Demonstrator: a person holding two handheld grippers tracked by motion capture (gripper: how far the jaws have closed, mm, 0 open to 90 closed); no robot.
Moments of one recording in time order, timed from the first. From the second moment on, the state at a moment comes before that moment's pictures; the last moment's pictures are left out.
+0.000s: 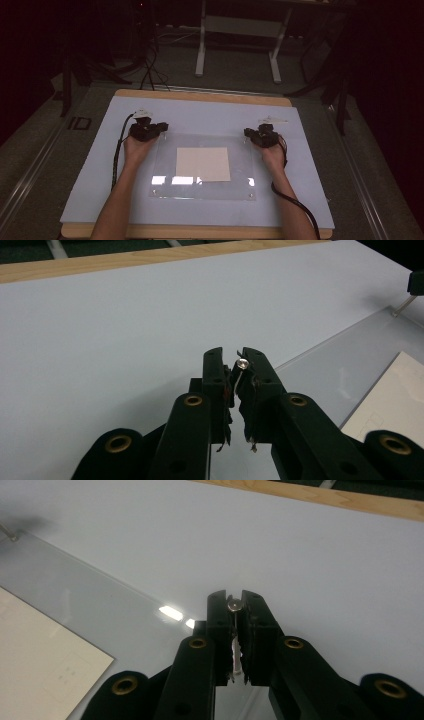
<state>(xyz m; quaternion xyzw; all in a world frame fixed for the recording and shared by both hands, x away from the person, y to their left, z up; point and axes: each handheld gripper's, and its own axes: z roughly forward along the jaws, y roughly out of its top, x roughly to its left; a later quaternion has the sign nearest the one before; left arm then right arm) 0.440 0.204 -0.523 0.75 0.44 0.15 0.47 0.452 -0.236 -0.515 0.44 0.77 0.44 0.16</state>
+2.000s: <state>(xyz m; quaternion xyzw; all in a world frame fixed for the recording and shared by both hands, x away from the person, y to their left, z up) 0.474 0.198 -0.526 0.71 0.52 0.10 0.46 0.411 -0.232 -0.451 0.39 0.81 0.43 0.08</state>
